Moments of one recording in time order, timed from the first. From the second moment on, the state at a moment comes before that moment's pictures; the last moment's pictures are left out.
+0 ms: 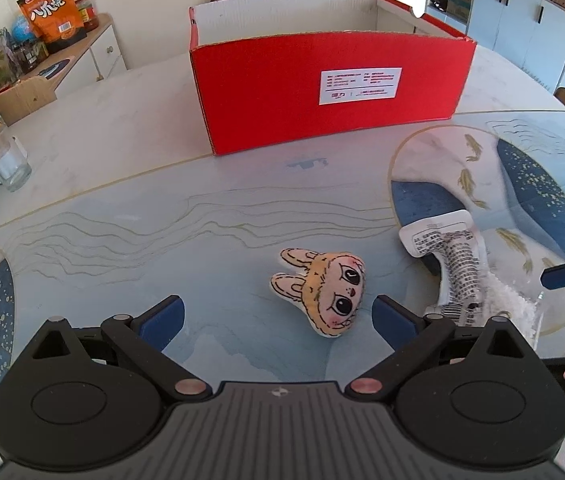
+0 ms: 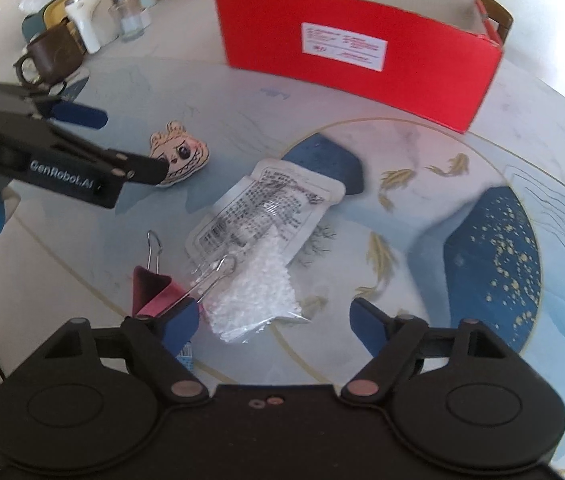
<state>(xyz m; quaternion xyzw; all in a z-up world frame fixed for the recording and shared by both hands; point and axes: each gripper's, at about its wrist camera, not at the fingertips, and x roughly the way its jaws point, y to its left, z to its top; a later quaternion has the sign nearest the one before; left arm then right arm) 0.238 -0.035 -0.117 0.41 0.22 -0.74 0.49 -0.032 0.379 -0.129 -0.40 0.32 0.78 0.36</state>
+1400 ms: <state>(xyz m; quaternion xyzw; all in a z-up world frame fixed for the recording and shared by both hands) 0.221 -0.040 -0.133 0.44 0.21 -0.75 0.45 -0.029 0.372 -0.130 -0.44 0.31 0.76 0.36</state>
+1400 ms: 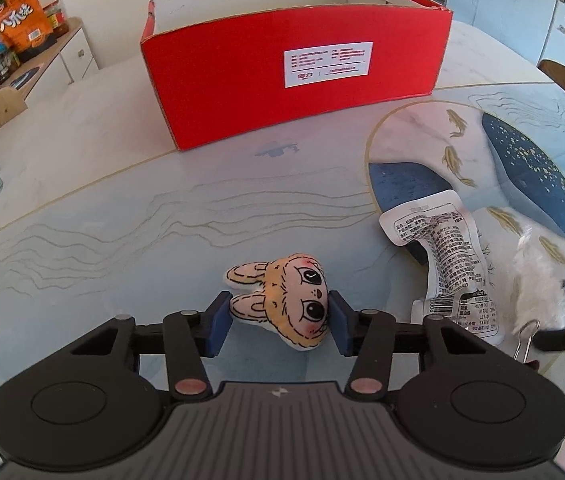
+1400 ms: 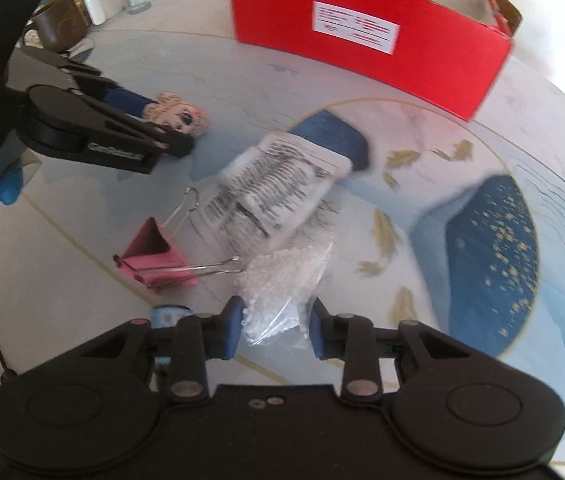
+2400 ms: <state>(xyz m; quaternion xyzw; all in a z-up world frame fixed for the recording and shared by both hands) 0.242 -0.011 -0.082 0.39 0.26 -0.77 0.42 0.041 0.368 -0.098 -0.36 0.36 0.73 0.45</state>
